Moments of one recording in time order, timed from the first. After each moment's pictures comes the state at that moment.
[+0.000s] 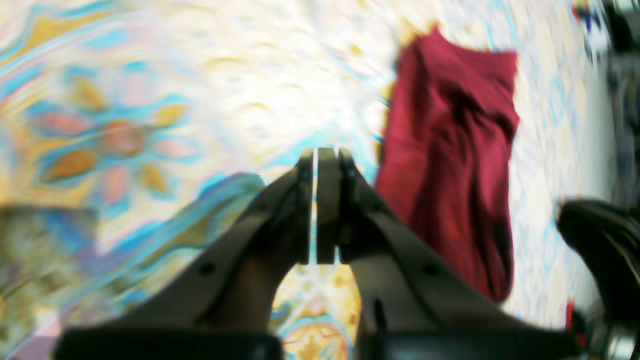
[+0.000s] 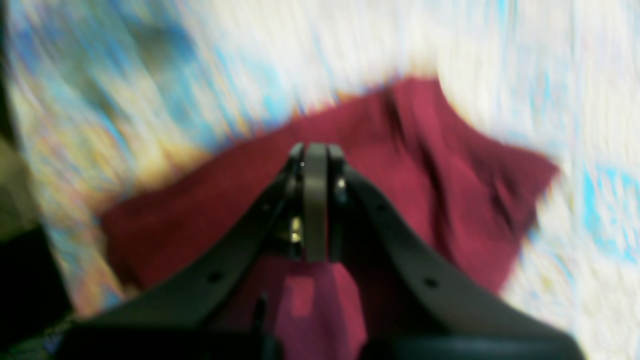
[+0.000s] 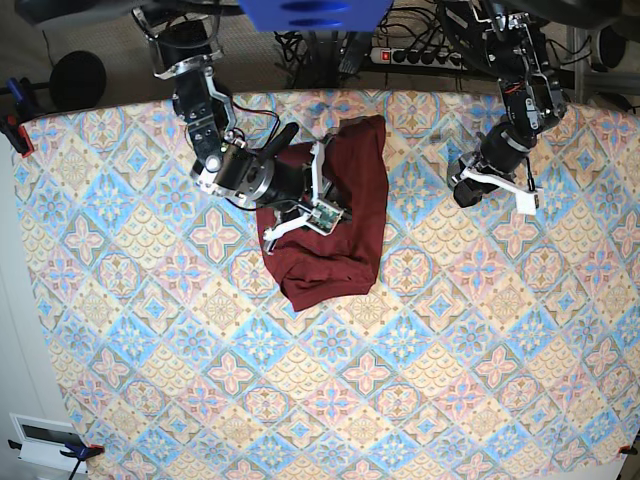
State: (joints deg) left arm 17.5 -6.2 -23.3 101.8 -48.5 -7.1 48.2; right arm -3.5 4.9 -18.1 102.6 4.4 42.9 -38.5
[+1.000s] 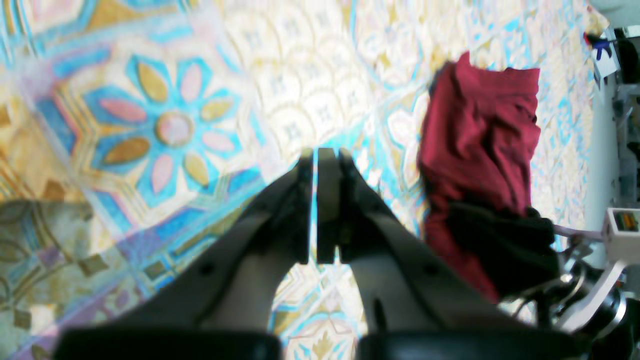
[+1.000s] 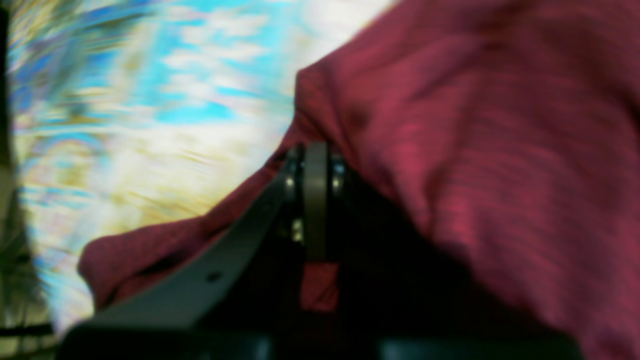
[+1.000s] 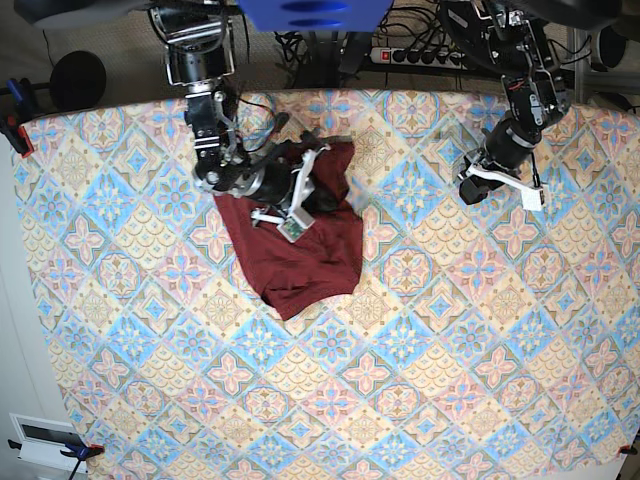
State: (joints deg) left arm 18.5 -6.4 -24.0 101.8 -48.7 -7.1 48.0; right arm 0.1 1.7 -3.3 74.9 6.4 44.3 -28.6
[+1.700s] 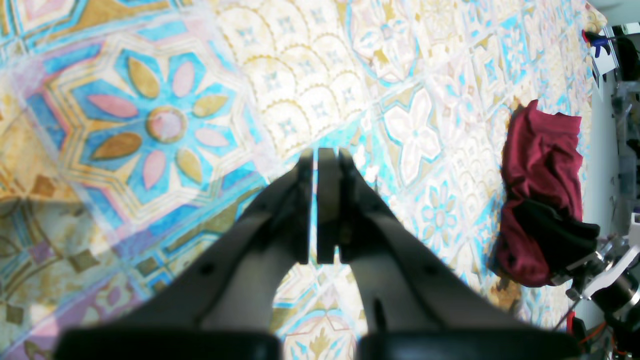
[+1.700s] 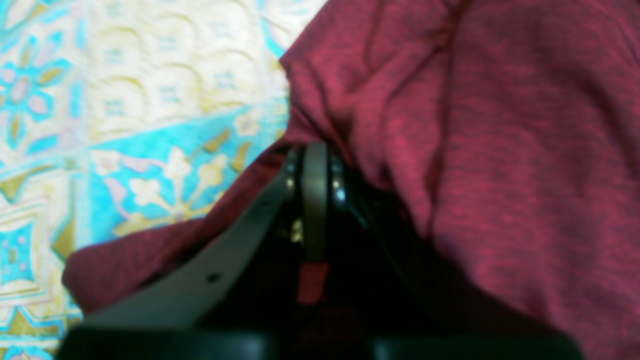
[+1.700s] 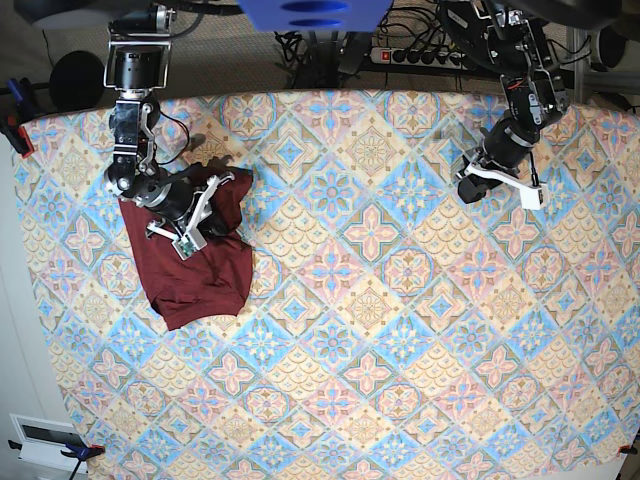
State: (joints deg) left arm 18.5 -6.3 -24.0 101.8 -48.7 -7.3 48.1; right arm 0.3 12.3 7.8 75.6 5.5 43.2 -27.0
